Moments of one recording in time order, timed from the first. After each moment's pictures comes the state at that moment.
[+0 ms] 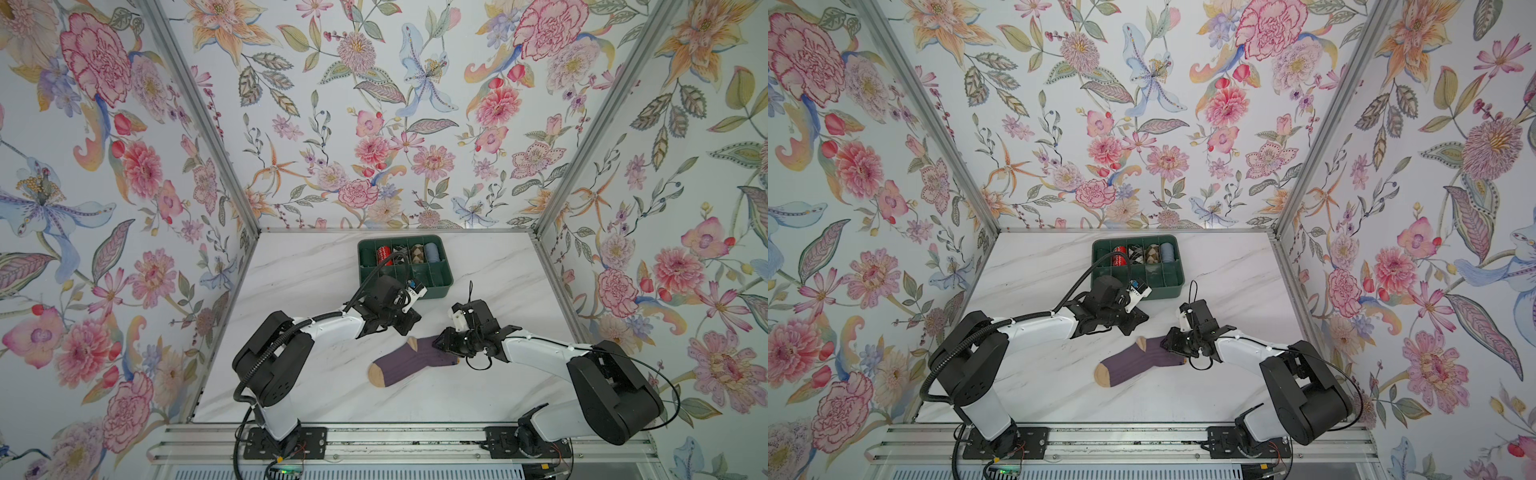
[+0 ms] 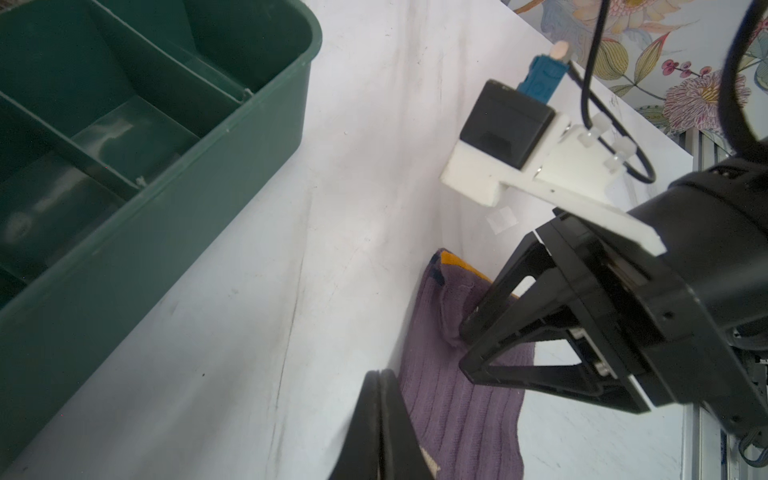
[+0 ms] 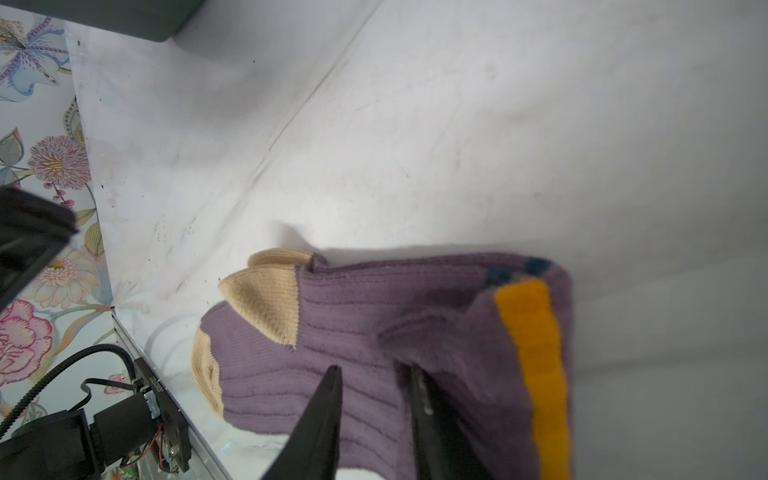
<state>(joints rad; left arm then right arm) -0.74 1.75 1.03 -0.01 0.37 -0.04 0.49 1.42 0.57 -0.13 -0.41 0.66</state>
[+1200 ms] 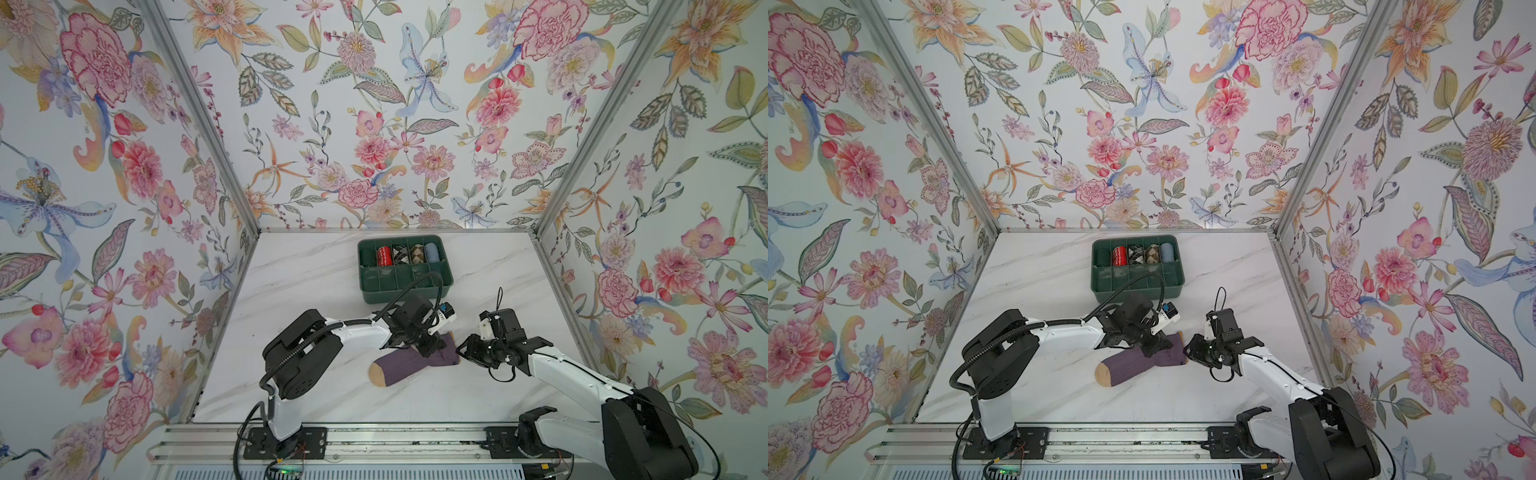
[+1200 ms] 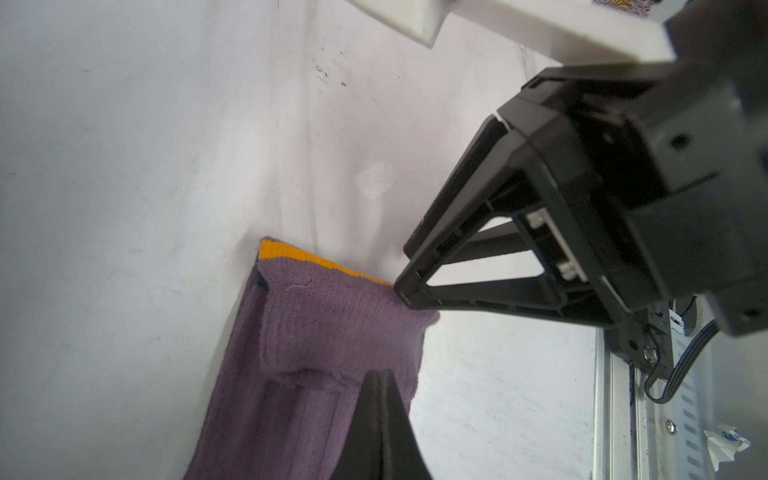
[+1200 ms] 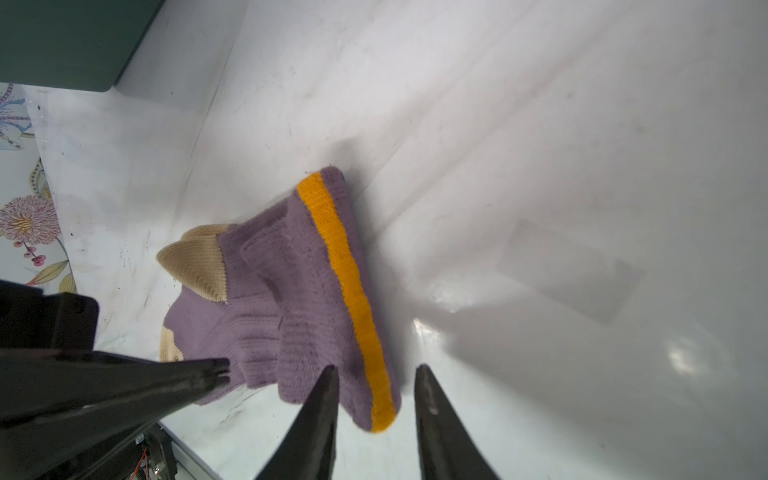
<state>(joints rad) -0.92 1.90 1.13 -0.05 0.46 -0.06 0.34 1.18 0.46 -0.34 -0.38 0.62</state>
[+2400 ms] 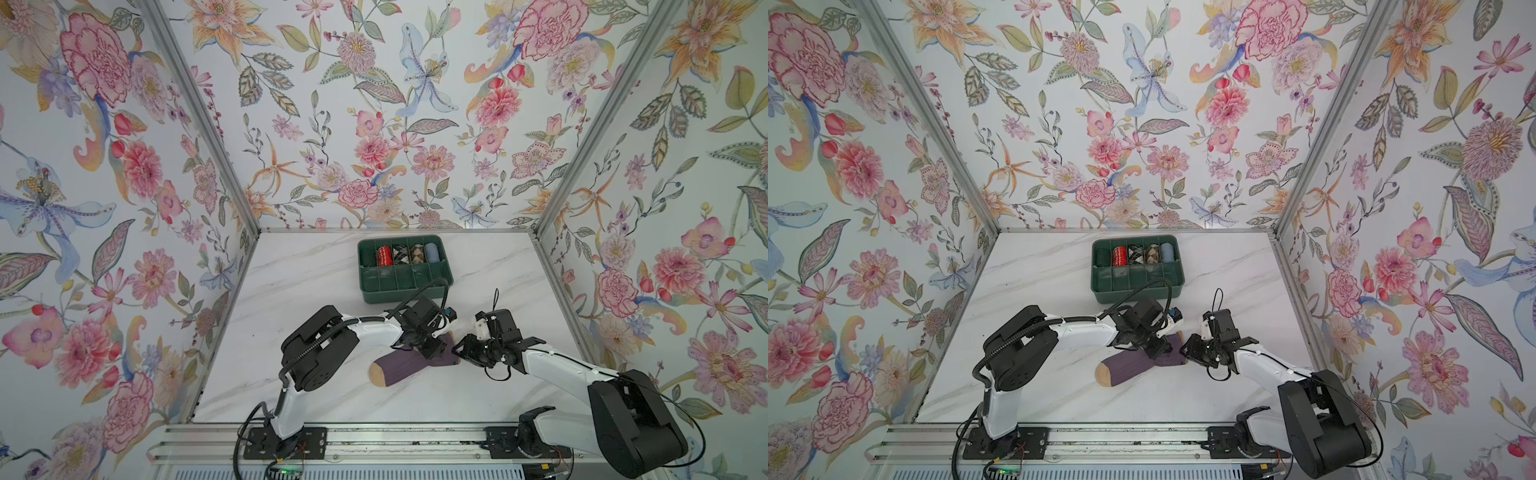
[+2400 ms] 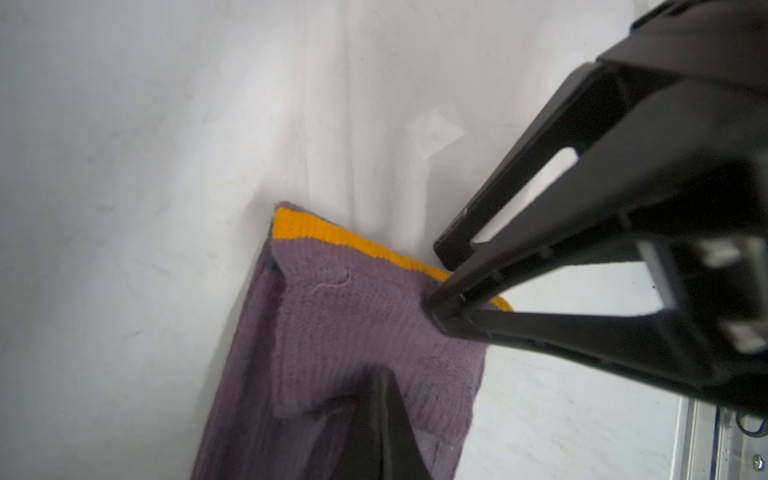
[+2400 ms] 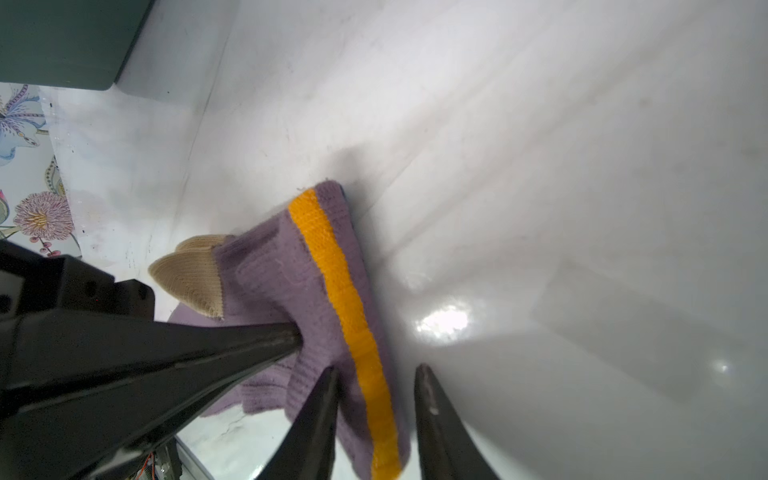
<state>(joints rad) -0.94 2.02 1.25 -0.19 0.37 -0.06 0.34 1.27 0.44 -0.21 -0.42 0.63</state>
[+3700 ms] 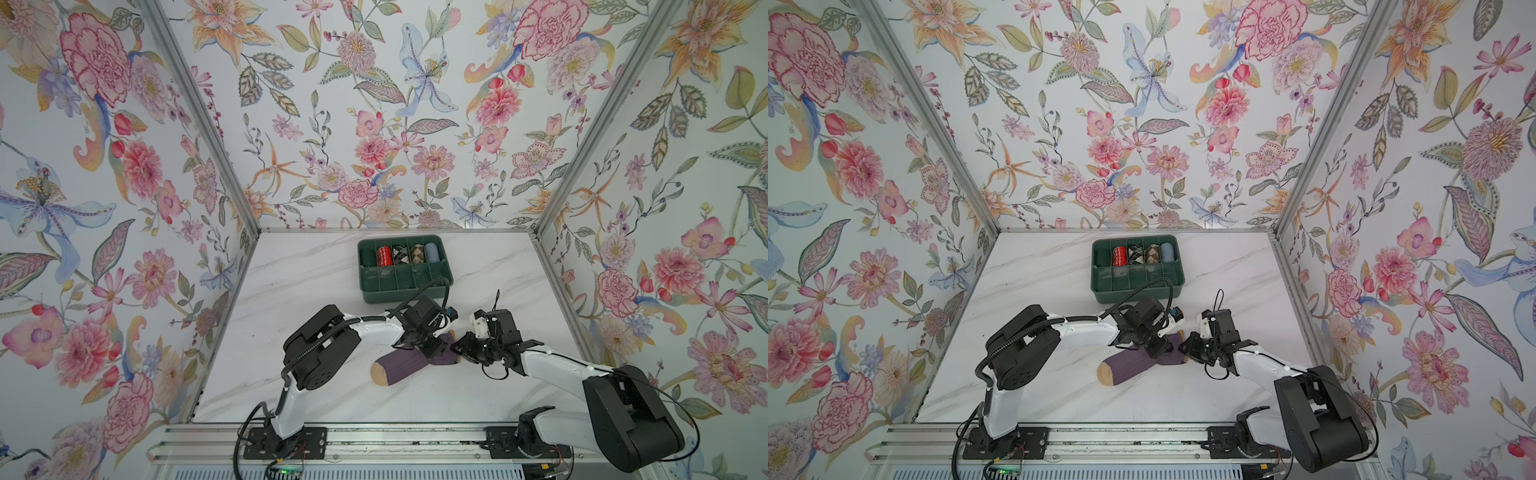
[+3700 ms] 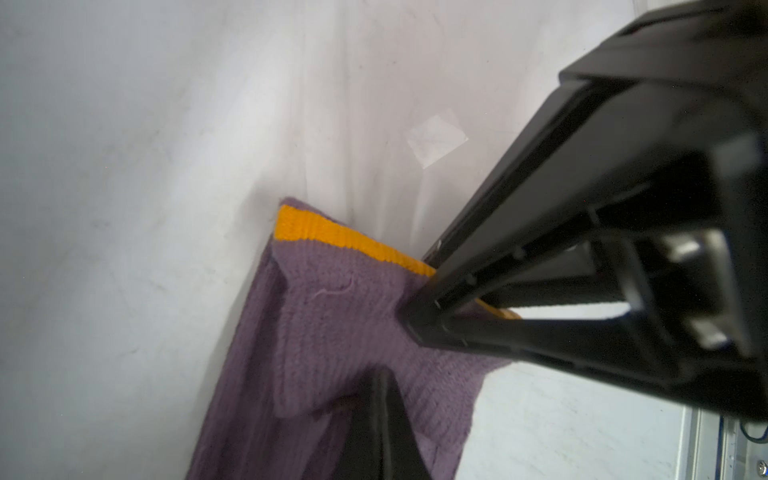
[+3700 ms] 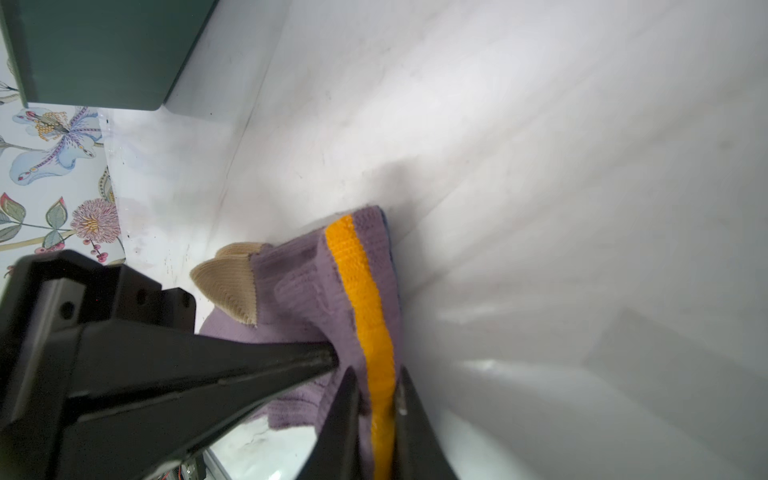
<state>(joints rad) -0.94 2.04 1.26 -0.19 0.37 -0.05 0.33 1.30 0.41 -0.07 -0.47 0.68</state>
